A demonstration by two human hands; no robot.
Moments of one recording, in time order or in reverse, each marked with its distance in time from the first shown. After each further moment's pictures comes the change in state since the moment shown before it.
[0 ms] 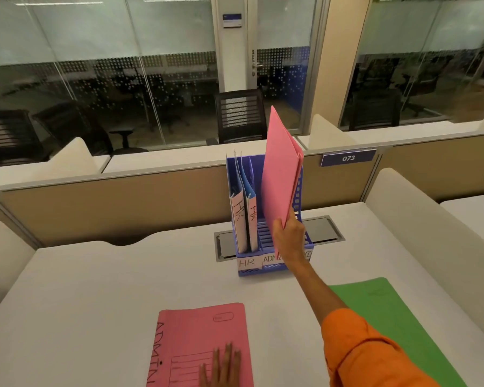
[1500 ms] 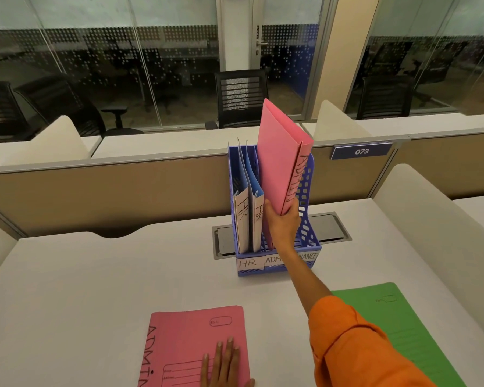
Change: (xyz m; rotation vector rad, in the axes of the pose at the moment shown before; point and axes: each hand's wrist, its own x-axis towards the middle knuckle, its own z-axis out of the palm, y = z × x) left_hand -0.044 -0.111 -0.051 0.079 0.022 0.019; right_hand 0.042 0.013 0.058 0.313 0.149 0.264
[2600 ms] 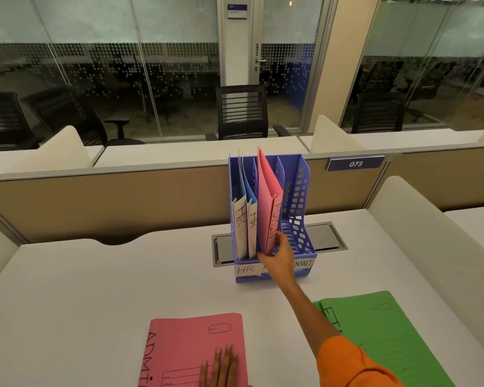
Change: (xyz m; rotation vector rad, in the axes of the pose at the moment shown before) left_hand 0.007 -0.004 0.010 -0.016 0.112 -0.003; right_hand -0.050 0.037 -0.032 -0.306 -0.267 0.094
